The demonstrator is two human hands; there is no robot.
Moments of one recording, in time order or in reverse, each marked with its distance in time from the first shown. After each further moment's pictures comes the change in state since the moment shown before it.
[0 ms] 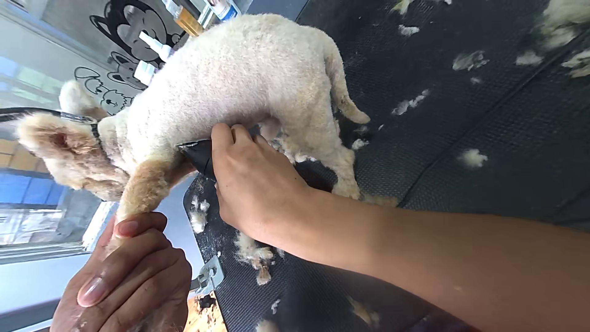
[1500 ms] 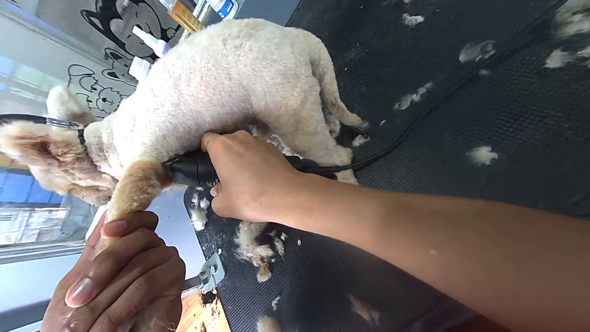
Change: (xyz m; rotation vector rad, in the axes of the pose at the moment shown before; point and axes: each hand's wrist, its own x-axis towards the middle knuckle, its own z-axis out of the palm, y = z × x) left_hand 0.000 0.004 -0.003 0.005 0.001 0.062; right_hand 0.020 0.021 0.008 0.174 -0.052 -0.173
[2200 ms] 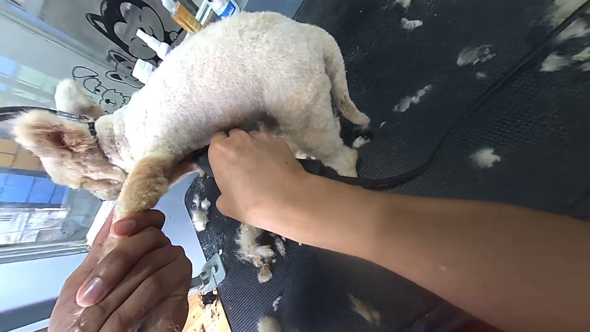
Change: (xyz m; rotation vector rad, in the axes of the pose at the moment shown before) left_hand 0.000 -0.001 0.003 0.044 -0.013 -0.067; right_hand -0.005 -0.016 -0.011 -0.302 -0.076 0.027
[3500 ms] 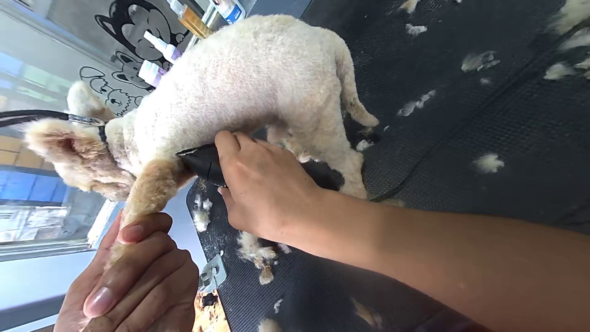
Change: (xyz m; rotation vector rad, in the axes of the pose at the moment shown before) left_hand -0.002 -0.001 0.003 -0.001 0.011 -0.039; right_hand -0.008 0.000 0.013 0.086 0.146 0.026
